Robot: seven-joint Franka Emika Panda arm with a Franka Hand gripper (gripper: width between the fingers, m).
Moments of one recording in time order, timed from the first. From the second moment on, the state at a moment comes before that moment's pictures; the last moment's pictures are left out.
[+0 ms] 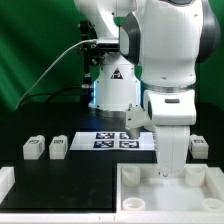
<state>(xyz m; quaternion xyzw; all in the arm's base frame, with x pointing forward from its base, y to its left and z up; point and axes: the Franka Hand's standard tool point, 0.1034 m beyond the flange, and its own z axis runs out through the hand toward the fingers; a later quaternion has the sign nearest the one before) 0.496 0.070 0.020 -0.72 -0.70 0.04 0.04</state>
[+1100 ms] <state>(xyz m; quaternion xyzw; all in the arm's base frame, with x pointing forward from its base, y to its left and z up) 0.488 0.074 0.036 -0.78 -0.63 0.04 0.03</state>
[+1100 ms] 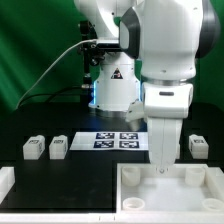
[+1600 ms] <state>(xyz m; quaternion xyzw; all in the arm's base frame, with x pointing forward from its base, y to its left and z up) 0.475 0.111 0.052 -0.93 -0.36 0.03 0.02</state>
